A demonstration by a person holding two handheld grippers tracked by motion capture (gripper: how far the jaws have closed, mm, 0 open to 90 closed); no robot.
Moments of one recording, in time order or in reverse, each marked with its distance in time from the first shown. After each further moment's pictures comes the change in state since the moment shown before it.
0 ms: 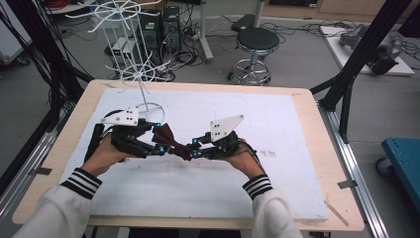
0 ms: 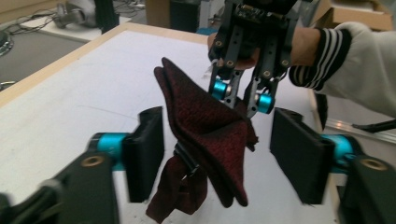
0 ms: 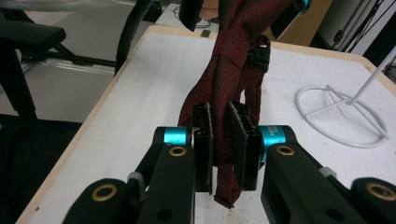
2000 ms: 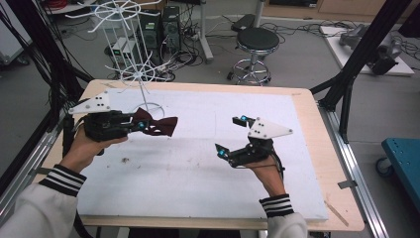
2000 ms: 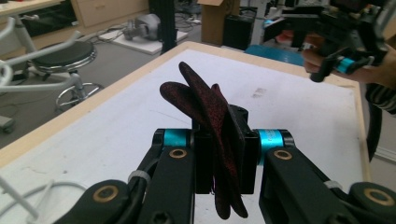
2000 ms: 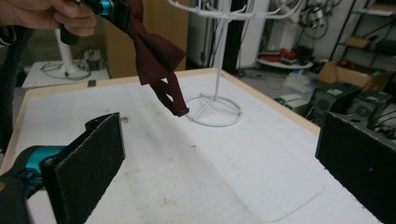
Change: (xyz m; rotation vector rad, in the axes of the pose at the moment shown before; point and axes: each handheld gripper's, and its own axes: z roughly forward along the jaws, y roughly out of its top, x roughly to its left) left arm 0.000 0.024 -0.056 -0.052 0.255 -0.030; right arm 0.045 -0.004 -0.077 -0.172 -0.555 0.227
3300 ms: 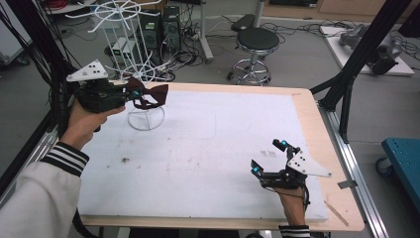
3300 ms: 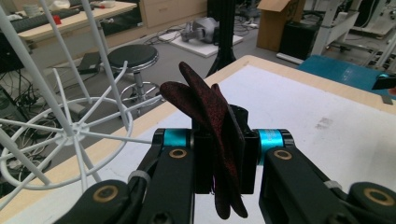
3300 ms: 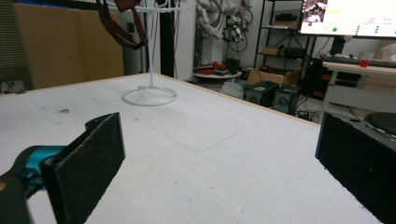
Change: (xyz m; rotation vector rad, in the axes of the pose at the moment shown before) left arm 0.029 0.050 0.001 0.009 0.239 -0.034; right arm 0.004 -0.079 -0.085 -0.098 -0.290 0.080
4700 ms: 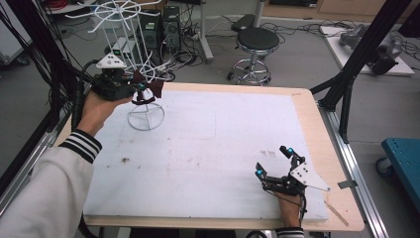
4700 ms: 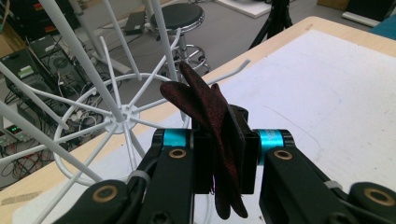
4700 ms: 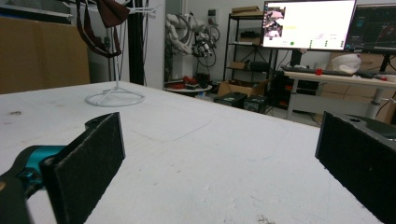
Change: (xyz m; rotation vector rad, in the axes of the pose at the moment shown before) left arm 0.017 0.009 0.038 0.180 0.197 0.012; right arm -0.006 -0.043 -0.008 -0.082 -0.130 -0.008
